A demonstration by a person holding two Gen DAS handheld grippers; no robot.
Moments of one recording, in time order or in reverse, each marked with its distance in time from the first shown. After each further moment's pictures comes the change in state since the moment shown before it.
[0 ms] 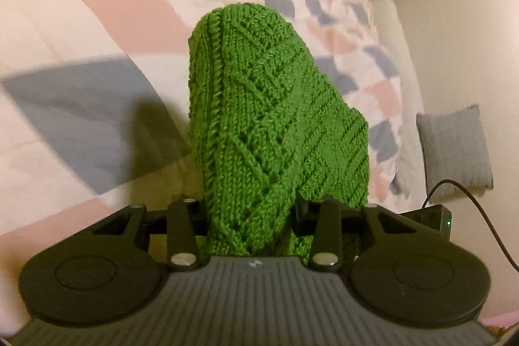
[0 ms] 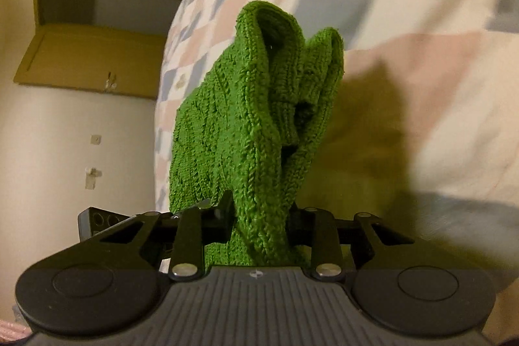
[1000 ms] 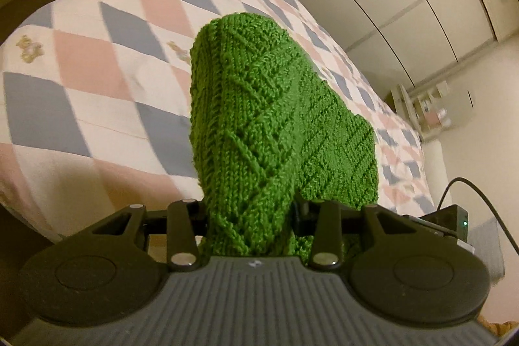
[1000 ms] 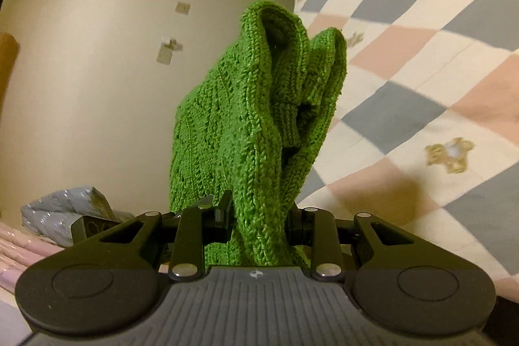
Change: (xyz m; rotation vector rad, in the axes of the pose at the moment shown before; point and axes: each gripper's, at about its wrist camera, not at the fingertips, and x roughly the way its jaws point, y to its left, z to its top) left arm -0.484 0.237 0.015 -0.147 -0.436 0.218; right arm 0.324 0.380 -0.217 -0.258 0.319 0.182
